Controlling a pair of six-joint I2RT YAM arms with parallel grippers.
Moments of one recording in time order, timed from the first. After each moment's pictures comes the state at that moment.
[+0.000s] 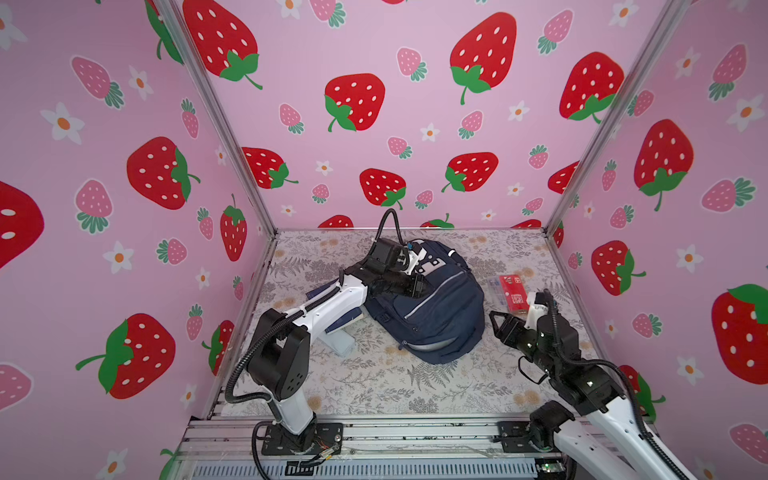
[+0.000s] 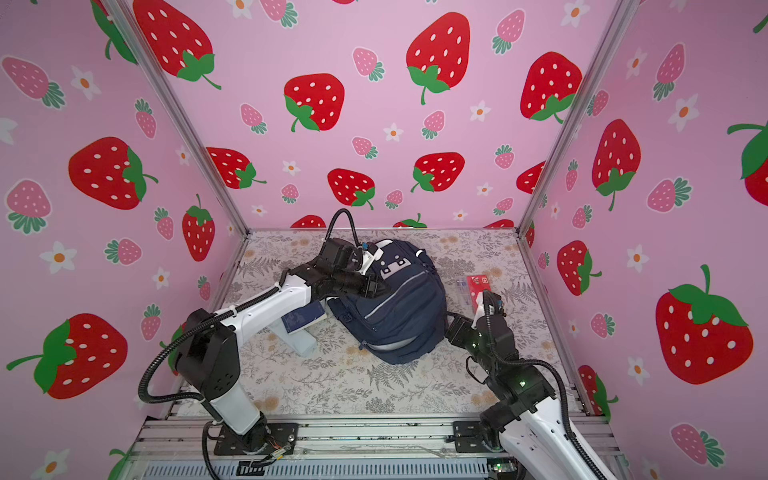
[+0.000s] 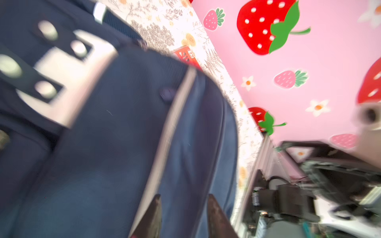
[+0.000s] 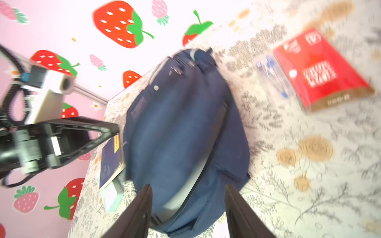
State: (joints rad) left arm -0.56 1.73 1.35 -0.35 0.58 -0.32; right arm 0.58 0.57 0.60 -0.48 0.09 0.72
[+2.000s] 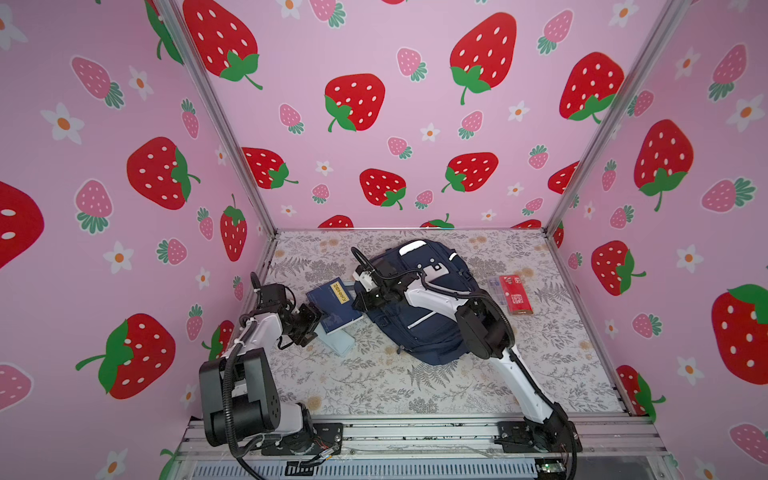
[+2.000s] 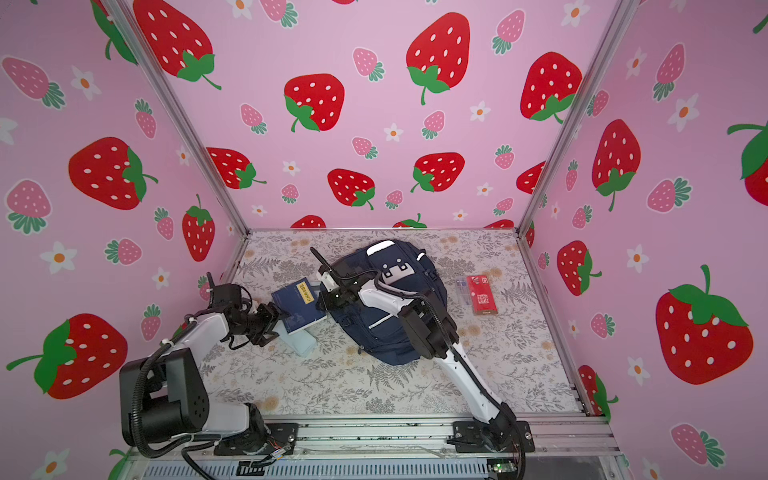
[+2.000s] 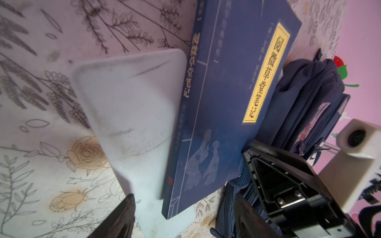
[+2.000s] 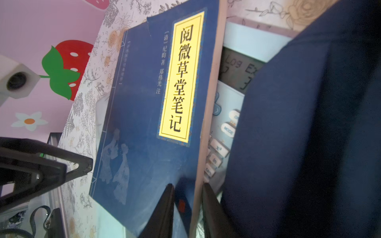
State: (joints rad) left arm 0.28 1.41 0.76 -0.55 0.53 -0.65; right arm 0.94 2.46 1.99 -0.35 -0.44 0.40
